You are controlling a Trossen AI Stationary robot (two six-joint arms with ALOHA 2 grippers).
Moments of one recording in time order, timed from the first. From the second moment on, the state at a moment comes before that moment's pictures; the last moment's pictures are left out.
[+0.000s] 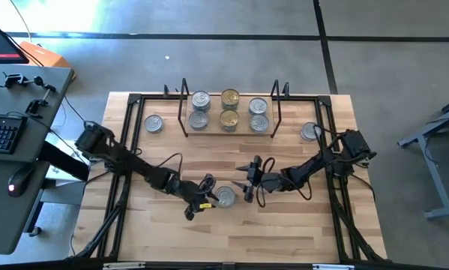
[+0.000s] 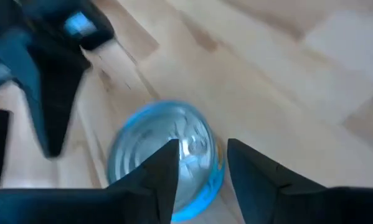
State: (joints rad) left arm -0.40 1.72 0.71 0.38 -0.12 0.44; right arm 0.31 1.85 0.61 0.87 0.53 0.18
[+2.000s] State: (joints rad) left arm -0.22 1.72 0.71 0.56 -0.15 0.23; right arm 0.50 1.77 0.75 0.34 0.67 -0.31
